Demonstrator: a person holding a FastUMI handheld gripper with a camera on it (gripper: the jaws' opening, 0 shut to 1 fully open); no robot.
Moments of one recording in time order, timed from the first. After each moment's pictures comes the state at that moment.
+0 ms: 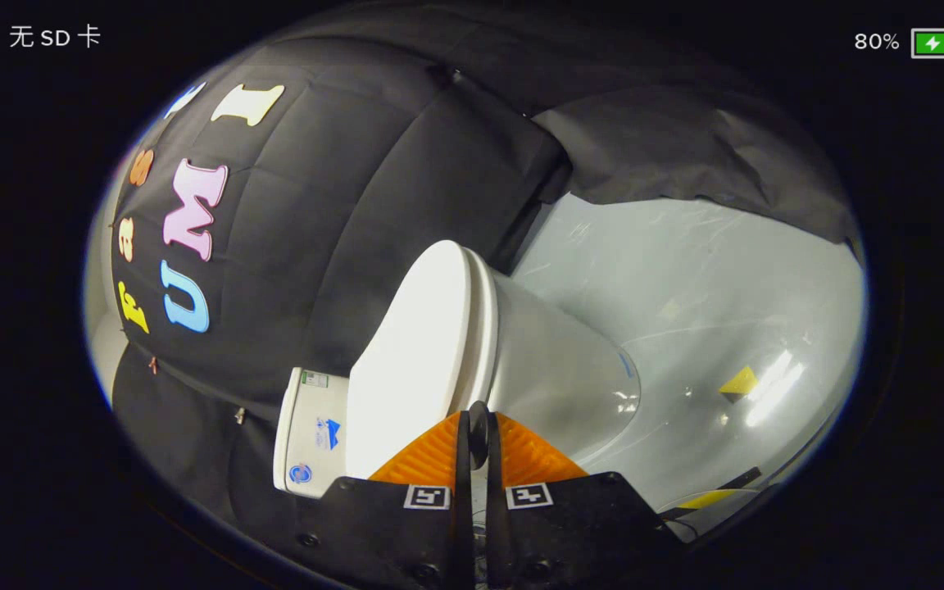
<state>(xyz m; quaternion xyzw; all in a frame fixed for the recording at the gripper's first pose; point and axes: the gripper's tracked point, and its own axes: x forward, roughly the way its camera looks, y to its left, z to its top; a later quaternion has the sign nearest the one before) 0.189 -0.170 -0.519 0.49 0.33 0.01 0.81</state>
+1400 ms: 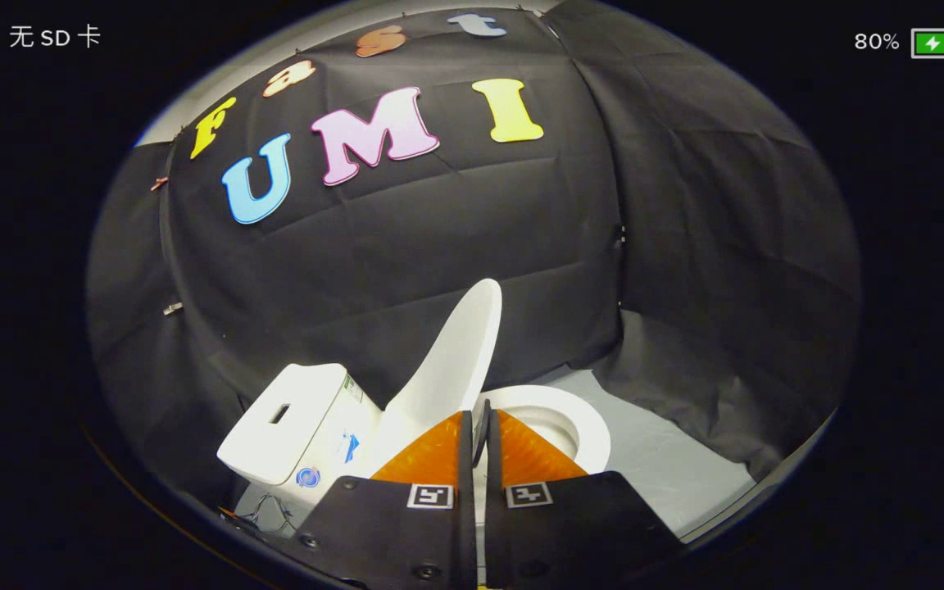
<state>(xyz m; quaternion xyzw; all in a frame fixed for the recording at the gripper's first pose) 0.203 -0.013 -0.211 0.14 0.19 -0.03 0.97</state>
